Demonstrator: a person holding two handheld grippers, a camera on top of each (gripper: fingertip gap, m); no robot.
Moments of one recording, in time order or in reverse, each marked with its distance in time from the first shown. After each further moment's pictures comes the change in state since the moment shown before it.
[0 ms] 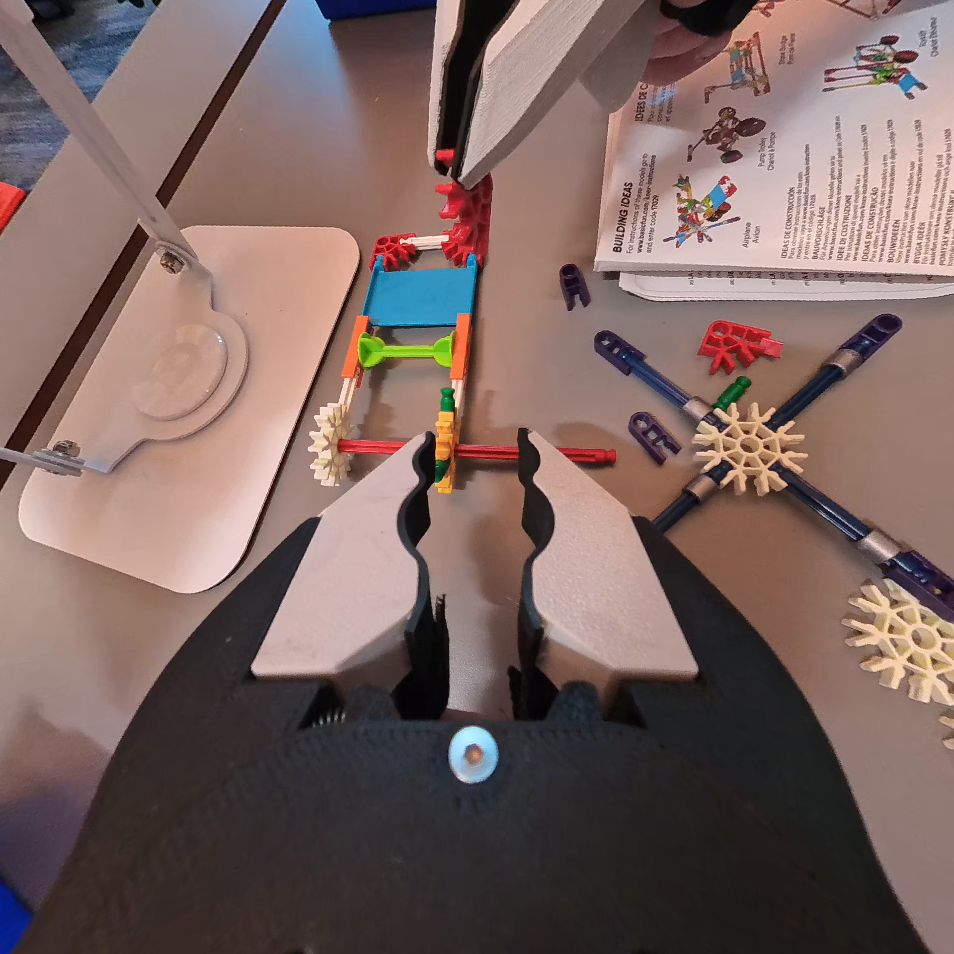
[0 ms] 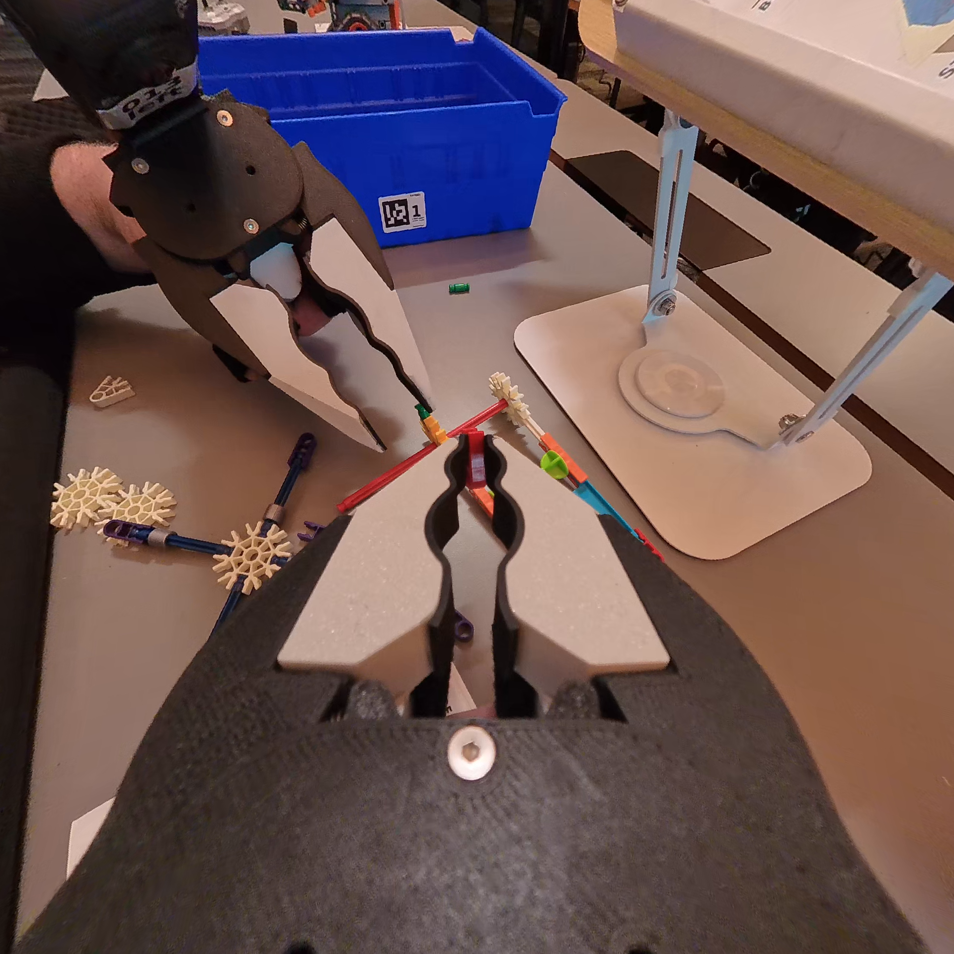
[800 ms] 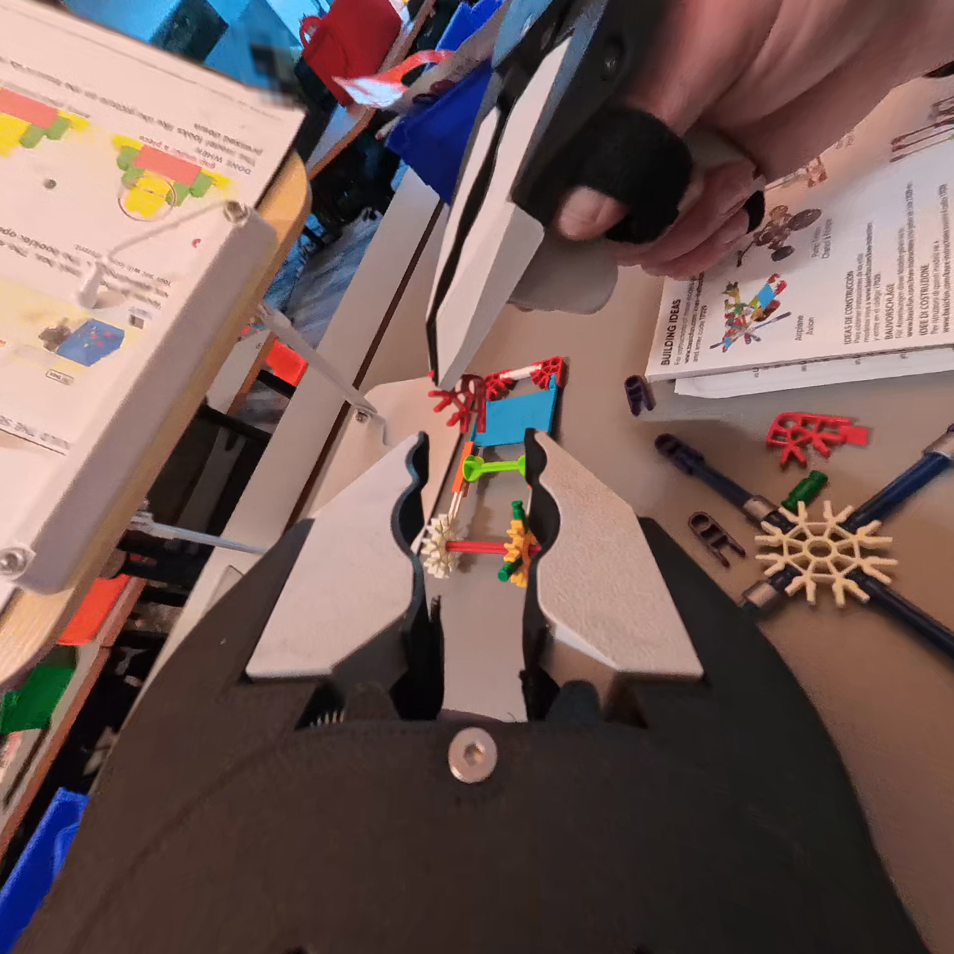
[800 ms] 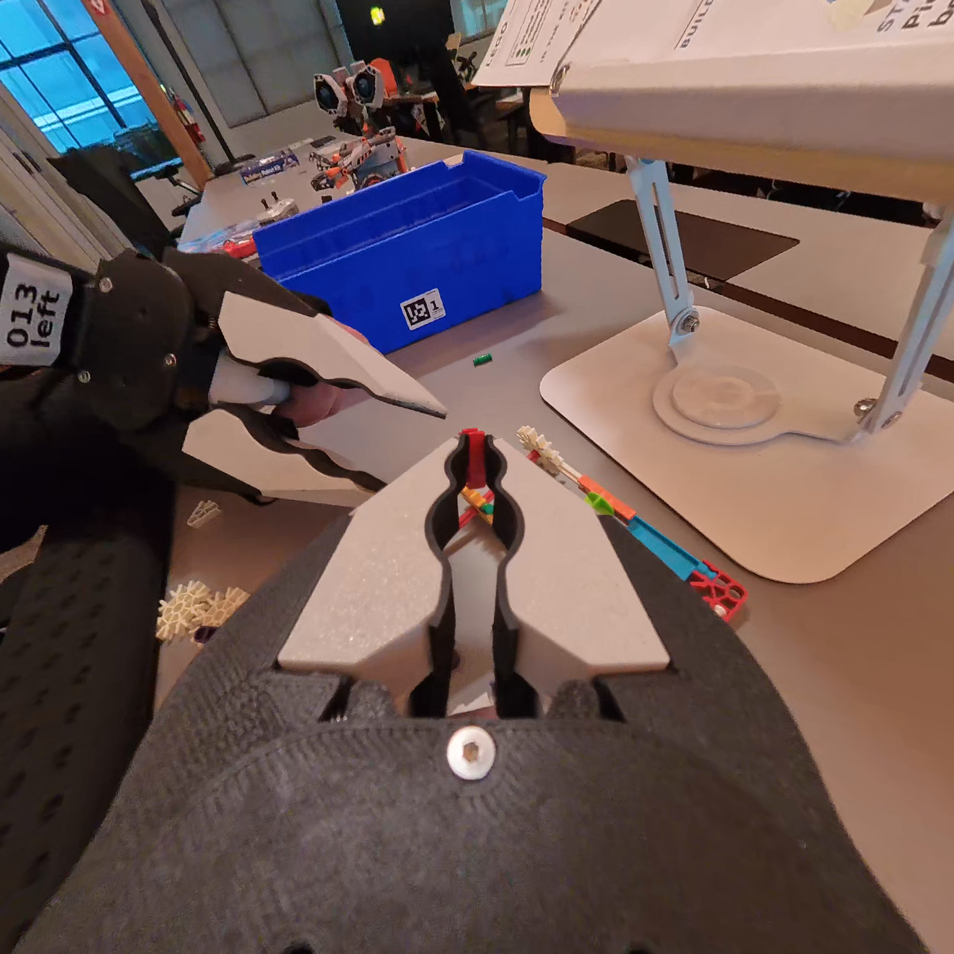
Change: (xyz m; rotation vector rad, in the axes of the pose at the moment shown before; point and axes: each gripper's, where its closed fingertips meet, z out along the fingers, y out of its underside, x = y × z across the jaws) left arm -0.008 -0.061 -0.017 0.150 -0.338 0.287; right arm -0.001 -0.019 0.009 0.153 -0.060 0.255
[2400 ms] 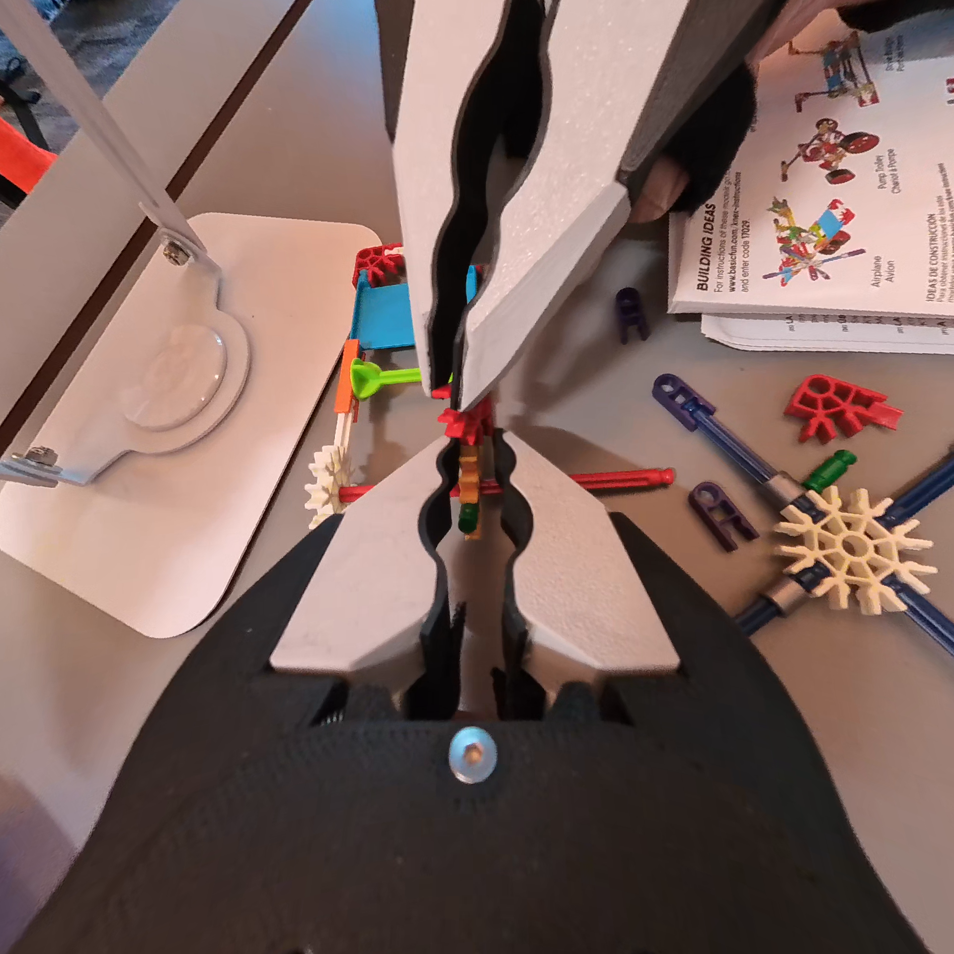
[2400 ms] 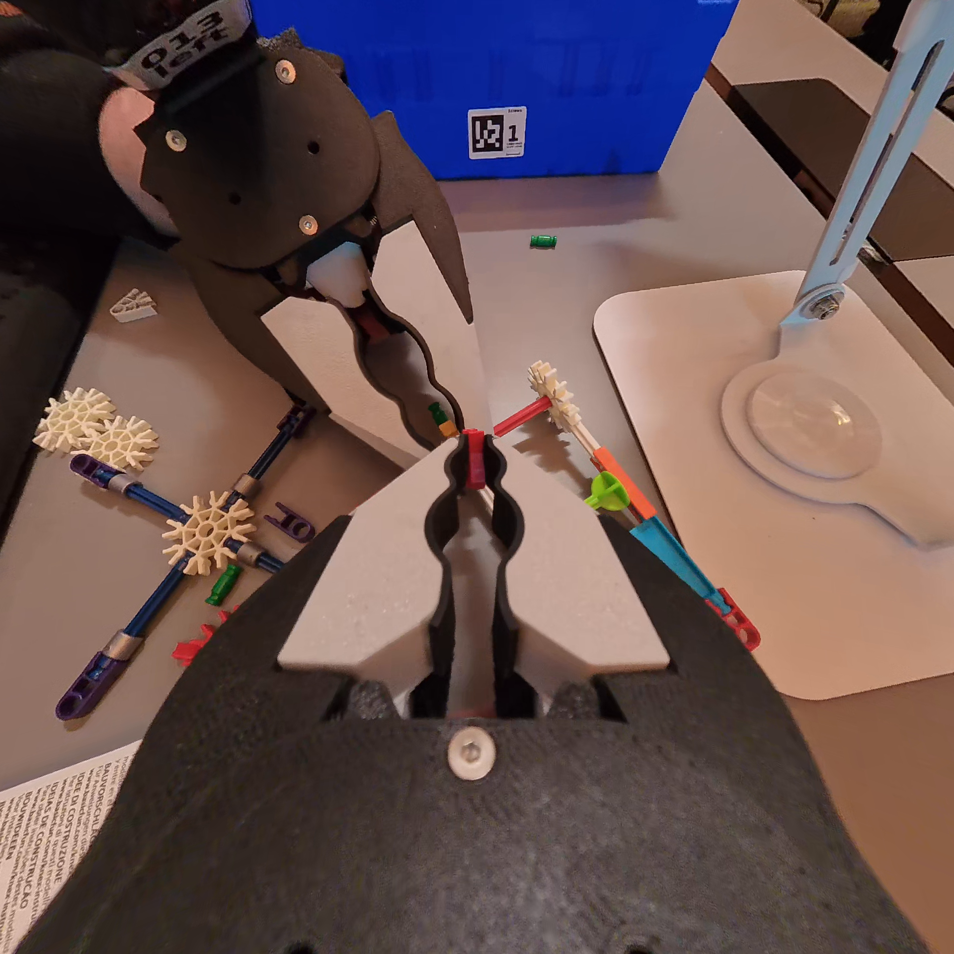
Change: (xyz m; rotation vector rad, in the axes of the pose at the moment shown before) left arm 0.030 0.062 0.041 -0.175 0.259 -0.328; right arm 0.007 0.048 0.036 -0.279 -0.198 -0.321
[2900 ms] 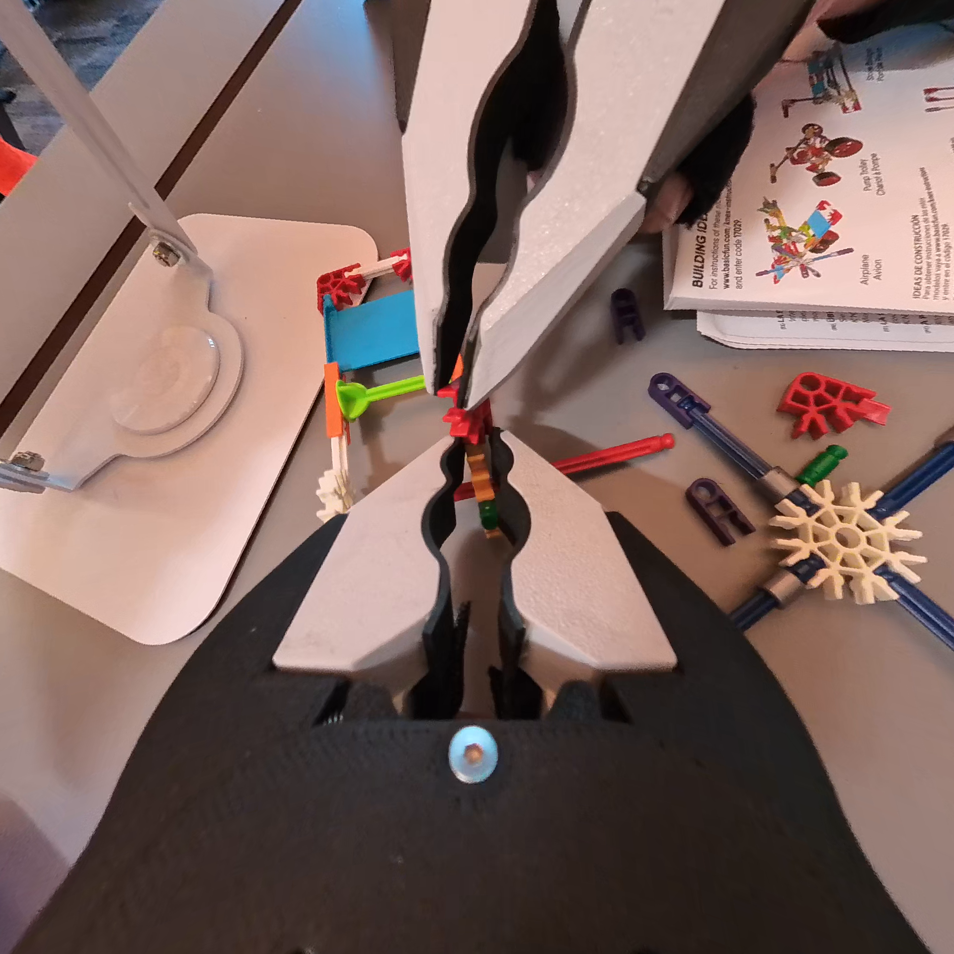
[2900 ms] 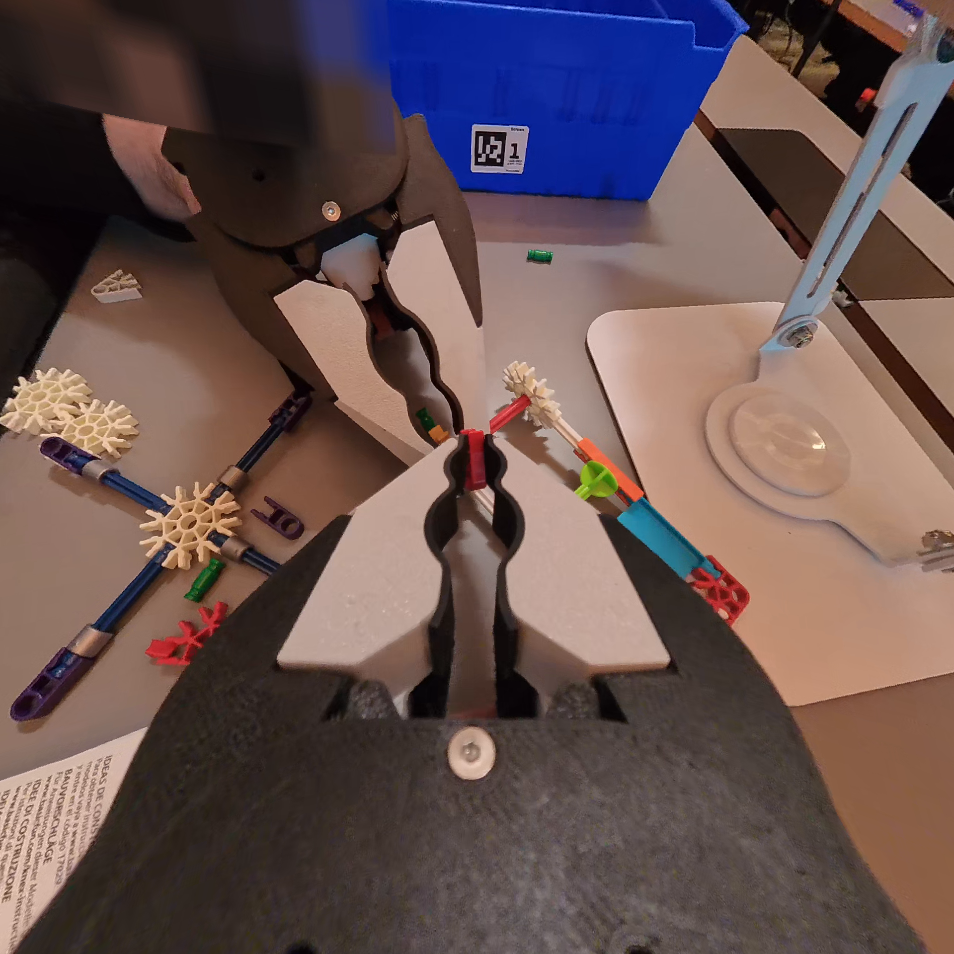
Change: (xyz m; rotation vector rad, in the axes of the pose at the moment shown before) left arm 0.001 0.000 -0.001 0.006 0.029 -0.003; right arm -0.001 -0.001 -0.001 0.028 0.031 -0.076
